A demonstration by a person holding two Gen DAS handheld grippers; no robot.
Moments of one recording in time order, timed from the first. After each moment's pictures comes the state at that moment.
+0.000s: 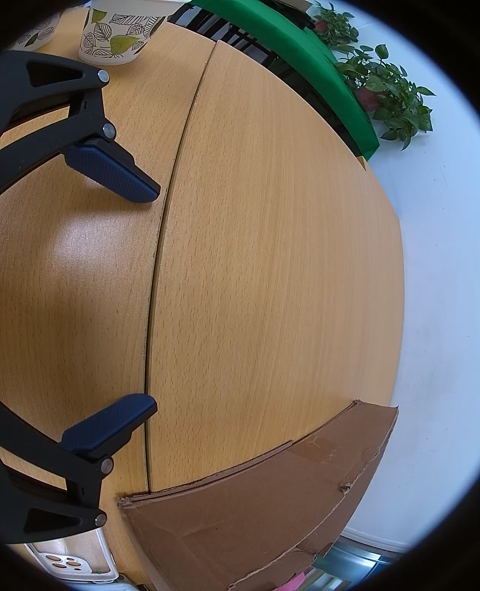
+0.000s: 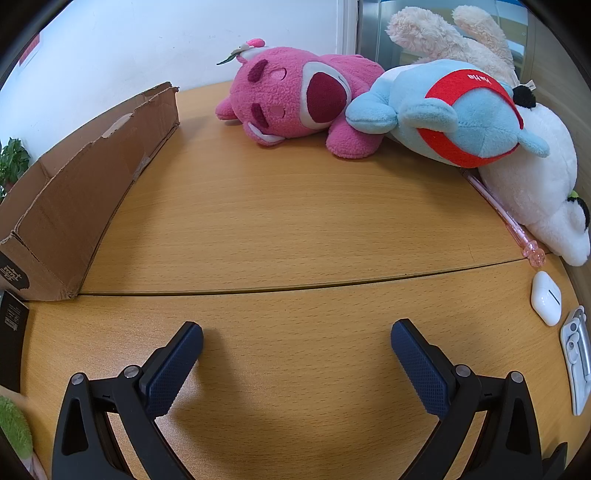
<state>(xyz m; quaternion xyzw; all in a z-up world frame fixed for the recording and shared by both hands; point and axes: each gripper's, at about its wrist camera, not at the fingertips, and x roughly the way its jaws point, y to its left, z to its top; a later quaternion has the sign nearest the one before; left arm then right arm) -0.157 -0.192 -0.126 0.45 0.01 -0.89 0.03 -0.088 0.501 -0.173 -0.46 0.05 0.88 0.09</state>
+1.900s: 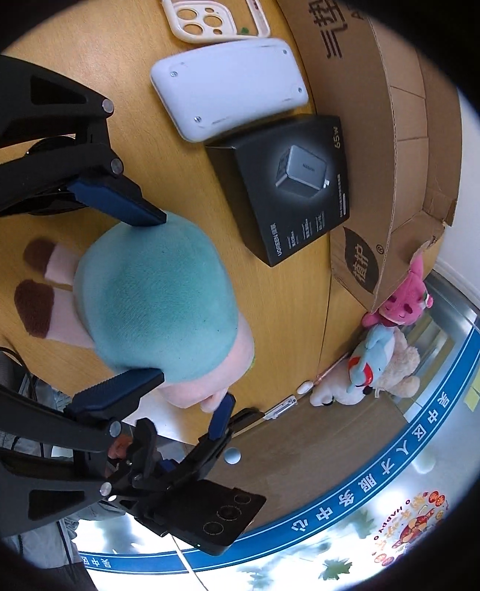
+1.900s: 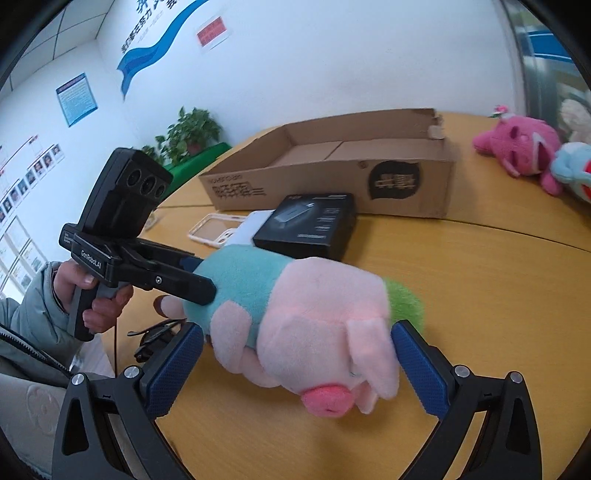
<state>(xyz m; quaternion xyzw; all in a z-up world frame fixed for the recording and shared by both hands) 0.013 0.116 -0.075 0.53 0.09 -0.72 -0.43 0.076 0.301 -0.104 -0.38 0.07 0.89 -0.23</state>
